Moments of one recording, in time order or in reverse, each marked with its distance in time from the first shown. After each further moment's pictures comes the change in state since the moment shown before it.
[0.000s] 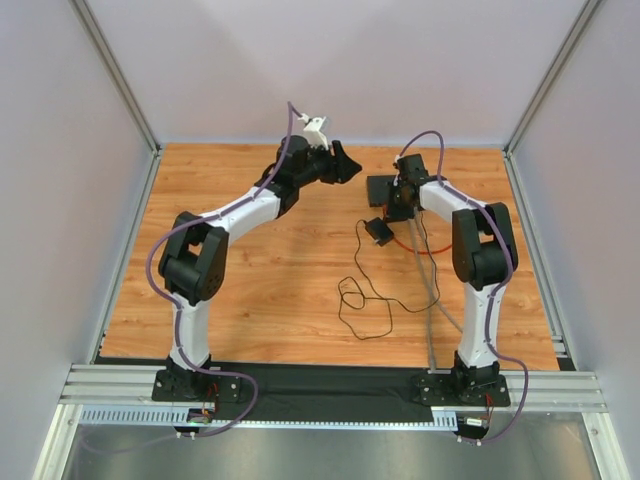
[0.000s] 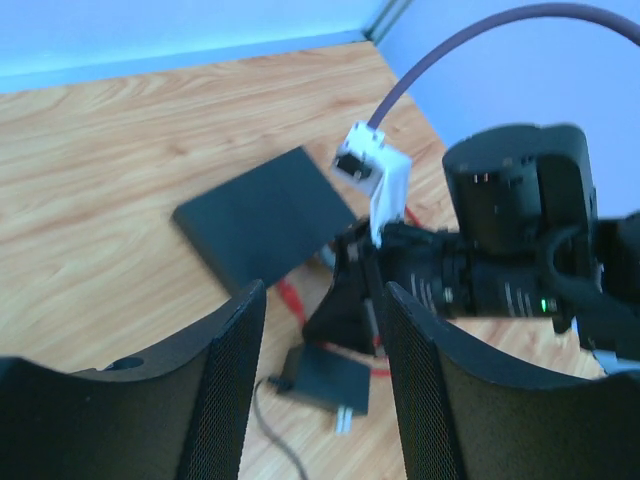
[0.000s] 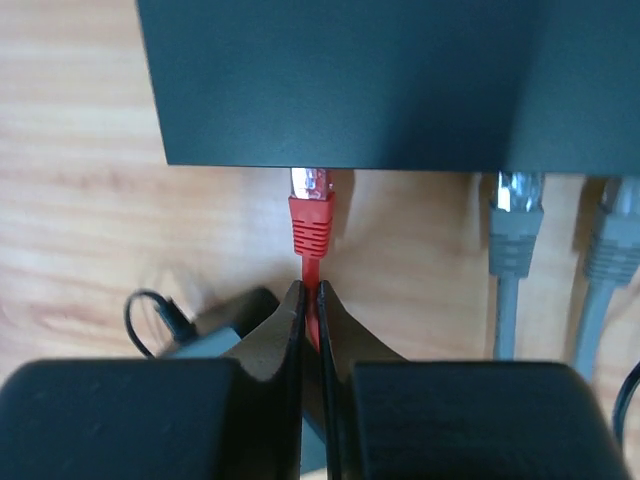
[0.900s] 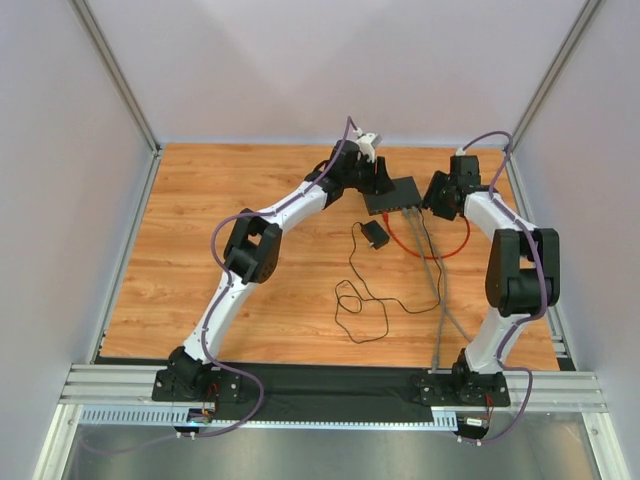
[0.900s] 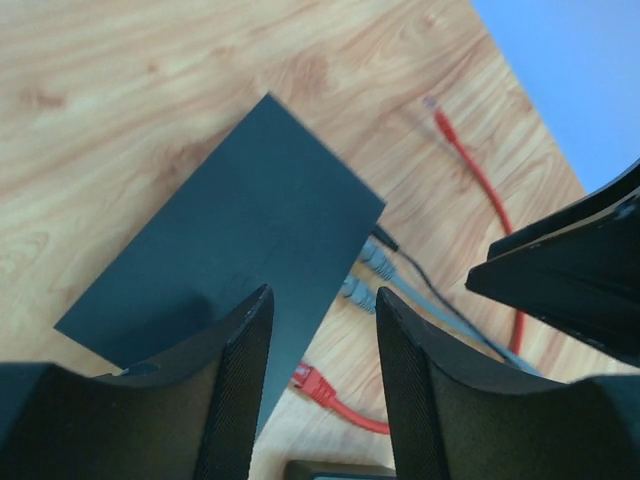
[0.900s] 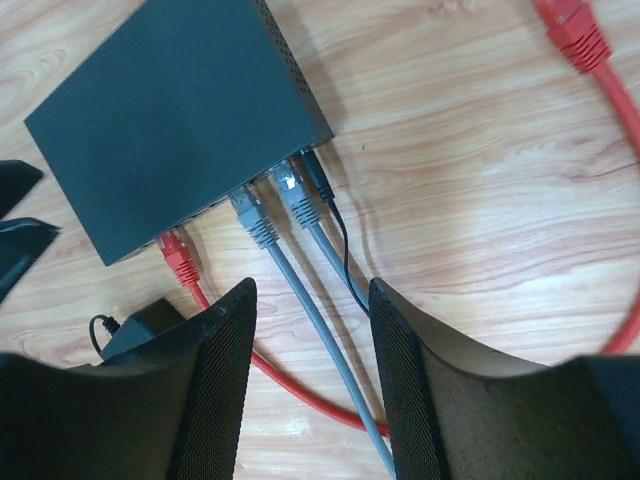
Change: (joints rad) left arm -0.122 0.595 0.770 -0.364 0.067 0.066; right arm -0.194 -0.332 -0.290 0.148 0.078 0.114
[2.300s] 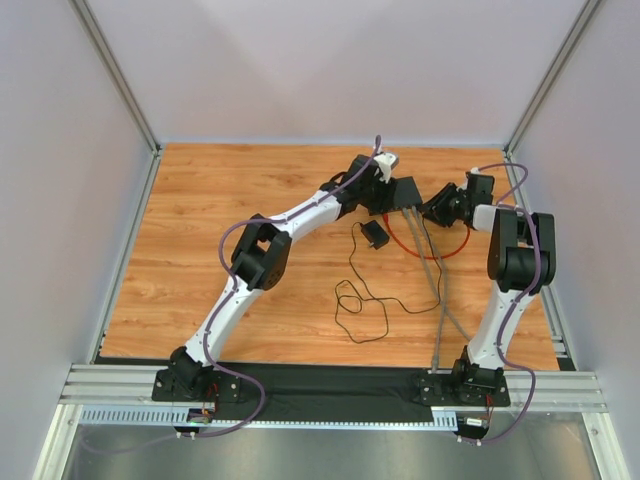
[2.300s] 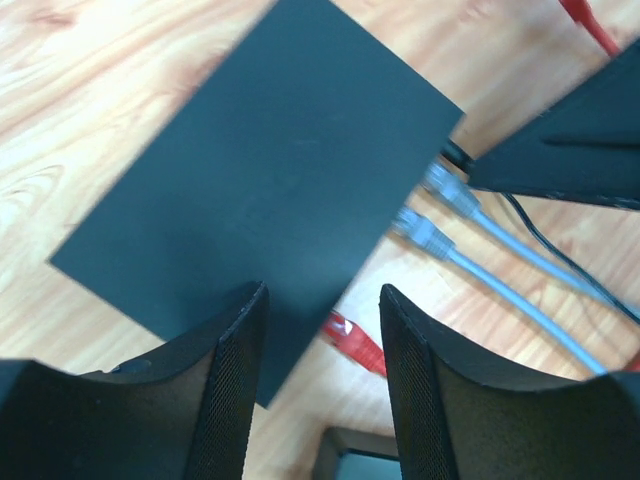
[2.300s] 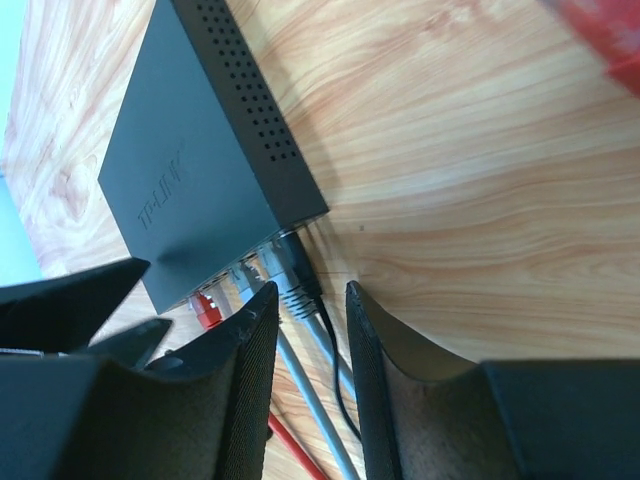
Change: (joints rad) left arm -0.080 0.006 -0.021 -0.159 -0.240 0.246; right arm -0.160 0.229 -0.087 0.394 -0.419 0.254
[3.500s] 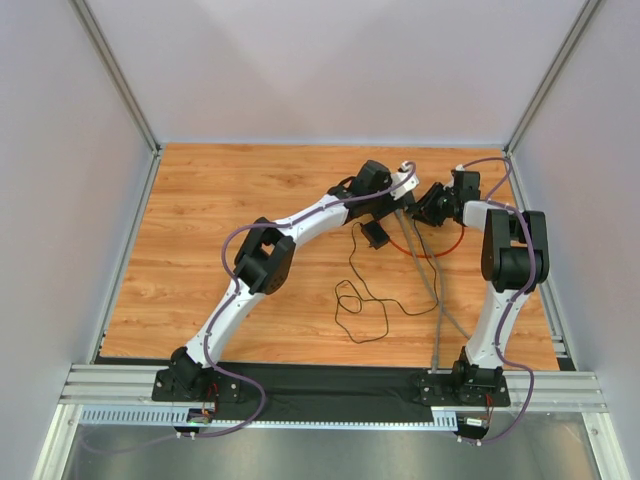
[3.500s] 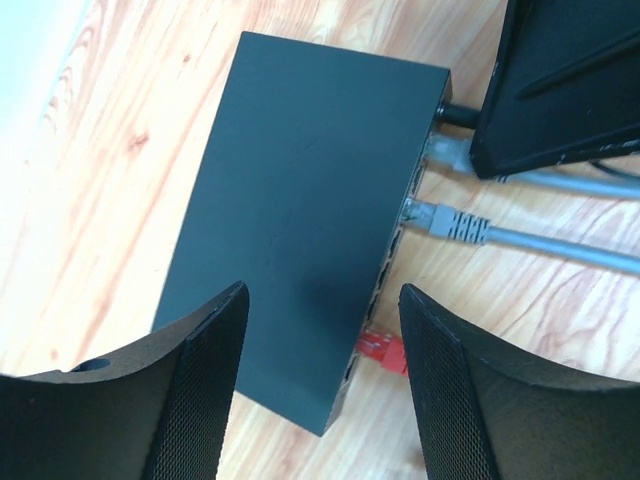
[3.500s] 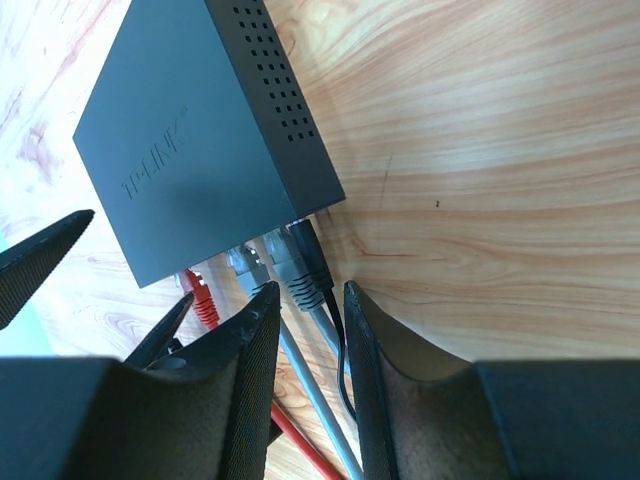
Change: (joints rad) left arm -0.057 -0.017 -0.009 -0.032 -0.109 0.603; right arm 0.074 0.004 0.040 -0.085 0.030 -0.037
